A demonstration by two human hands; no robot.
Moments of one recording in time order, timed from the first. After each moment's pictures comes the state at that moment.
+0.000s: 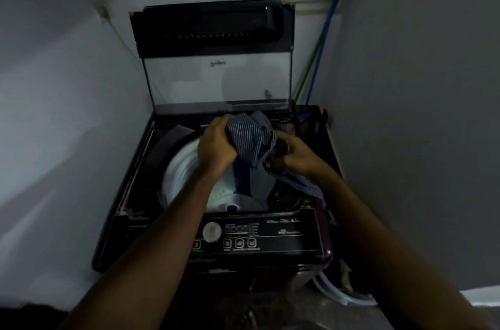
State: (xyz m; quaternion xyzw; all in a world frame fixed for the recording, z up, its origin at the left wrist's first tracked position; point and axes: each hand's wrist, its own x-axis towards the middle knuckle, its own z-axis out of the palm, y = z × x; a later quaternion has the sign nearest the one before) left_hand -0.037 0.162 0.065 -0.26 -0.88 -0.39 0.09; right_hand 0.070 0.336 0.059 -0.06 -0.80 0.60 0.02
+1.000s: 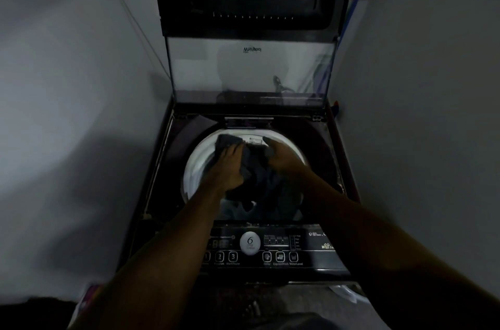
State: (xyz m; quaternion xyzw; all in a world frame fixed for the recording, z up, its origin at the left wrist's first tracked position) left_hand -0.122 0.101 -0.050 -0.35 -0.90 -0.19 -0.15; right_hand -0.046 0.258 0.000 -0.16 -0.90 0.41 -0.03
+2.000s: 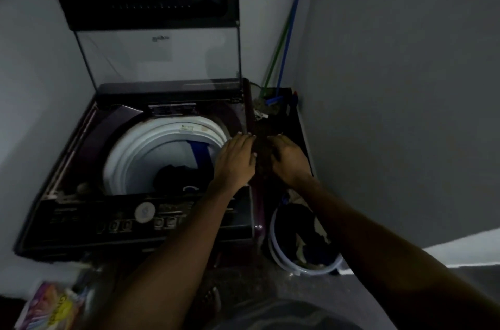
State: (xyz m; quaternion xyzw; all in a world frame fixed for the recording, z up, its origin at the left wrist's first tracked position) left_hand 0.079 0.289 -0.020 -0.40 -0.89 -0.20 0.02; right_hand 0.164 0.432 -0.021 -0.14 -0.94 0.25 0.15
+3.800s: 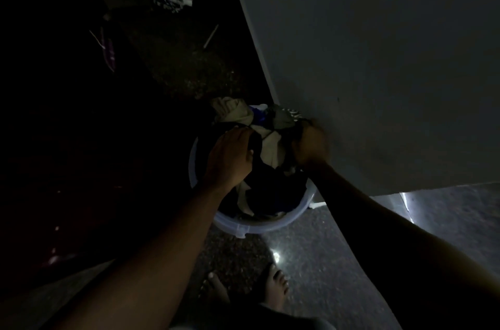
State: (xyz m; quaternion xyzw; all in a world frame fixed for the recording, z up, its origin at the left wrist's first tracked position) left_hand 0.209 0.483 -0.474 -0.45 -0.85 -0.20 -0.17; right_hand 0.320 0.643 -0.463 -0.45 -0.86 0.26 0.03
